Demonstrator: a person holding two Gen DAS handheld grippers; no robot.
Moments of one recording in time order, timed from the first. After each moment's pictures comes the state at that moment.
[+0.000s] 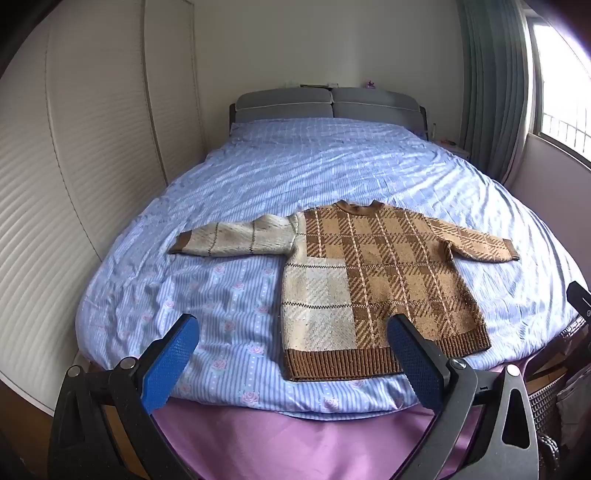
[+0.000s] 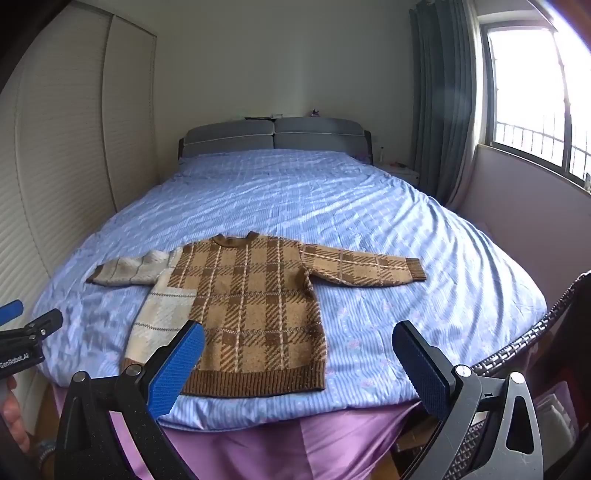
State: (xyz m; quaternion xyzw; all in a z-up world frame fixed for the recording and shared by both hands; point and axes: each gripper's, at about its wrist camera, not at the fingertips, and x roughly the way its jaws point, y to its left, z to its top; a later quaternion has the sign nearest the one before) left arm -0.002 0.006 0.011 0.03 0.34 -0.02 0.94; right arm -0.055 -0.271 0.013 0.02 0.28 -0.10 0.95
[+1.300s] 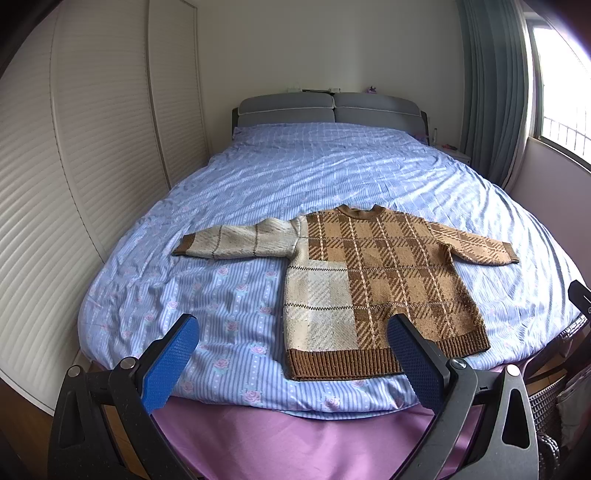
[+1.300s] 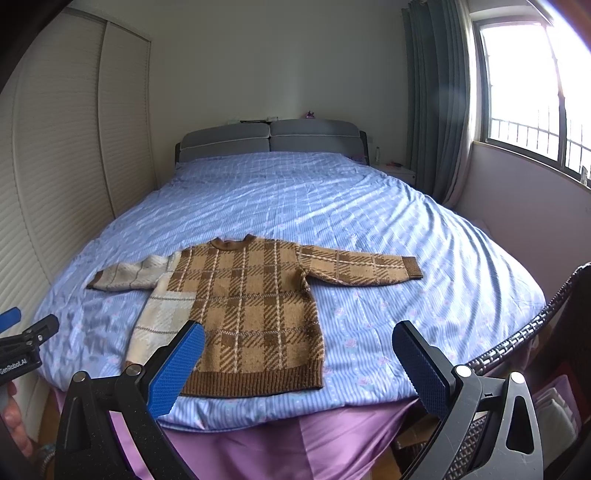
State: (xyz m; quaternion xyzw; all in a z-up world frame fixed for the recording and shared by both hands) left arm -0.013 0.004 0.009 0.03 0.33 -0.01 0.94; right arm -0.065 -0.271 0.019 0.03 0.27 -0.10 0.96
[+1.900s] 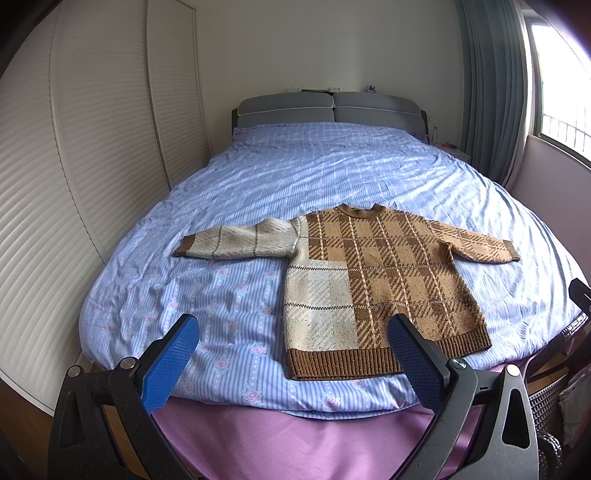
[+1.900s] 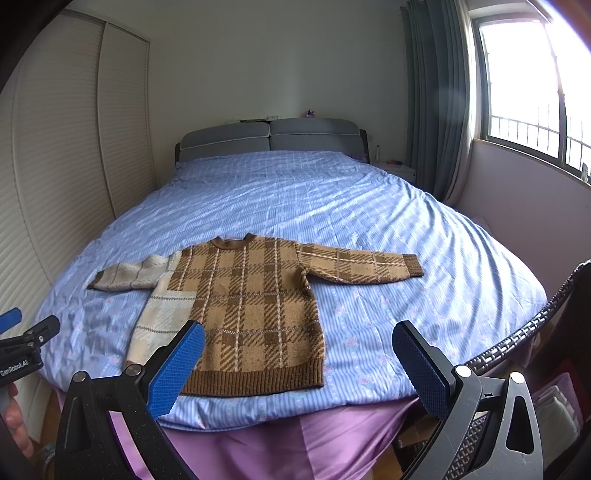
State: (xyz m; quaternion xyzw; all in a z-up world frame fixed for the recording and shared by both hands) left arm -0.013 0.005 0.008 0.03 0.33 -0.01 0.94; right arm -0.066 -0.271 0.019 0.03 0.27 -0.10 0.96
